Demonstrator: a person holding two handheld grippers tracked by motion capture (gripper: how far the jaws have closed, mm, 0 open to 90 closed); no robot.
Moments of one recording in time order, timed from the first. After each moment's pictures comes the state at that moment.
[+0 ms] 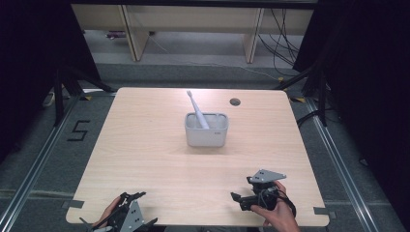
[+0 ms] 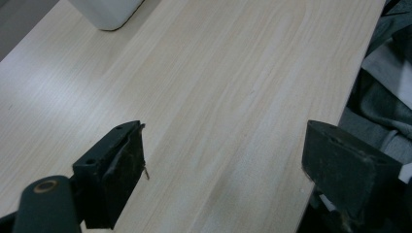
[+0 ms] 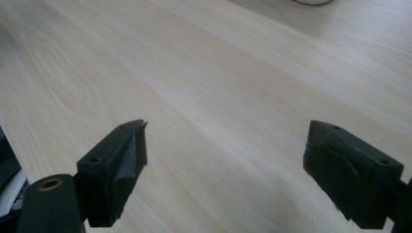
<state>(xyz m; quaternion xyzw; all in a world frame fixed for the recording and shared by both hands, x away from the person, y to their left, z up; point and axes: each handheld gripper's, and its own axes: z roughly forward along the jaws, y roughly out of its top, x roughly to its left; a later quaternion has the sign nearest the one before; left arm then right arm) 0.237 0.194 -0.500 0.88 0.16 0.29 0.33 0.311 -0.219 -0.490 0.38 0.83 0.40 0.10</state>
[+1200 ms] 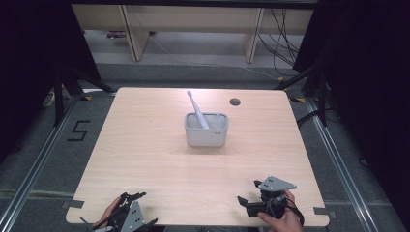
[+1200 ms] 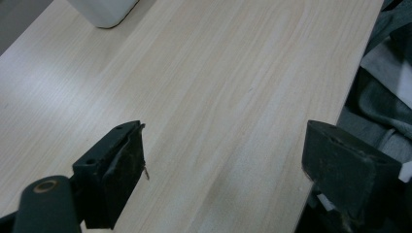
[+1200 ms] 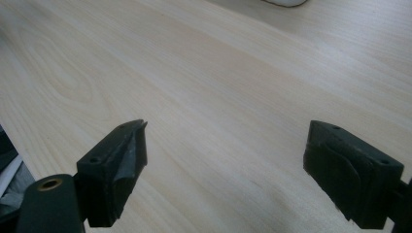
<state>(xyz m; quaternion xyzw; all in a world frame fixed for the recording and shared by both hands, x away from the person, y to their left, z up) 0.237 0.193 -0.501 0.89 0.16 0.28 0.33 0.290 -0.236 -0.491 0.39 0.82 0.40 0.14</state>
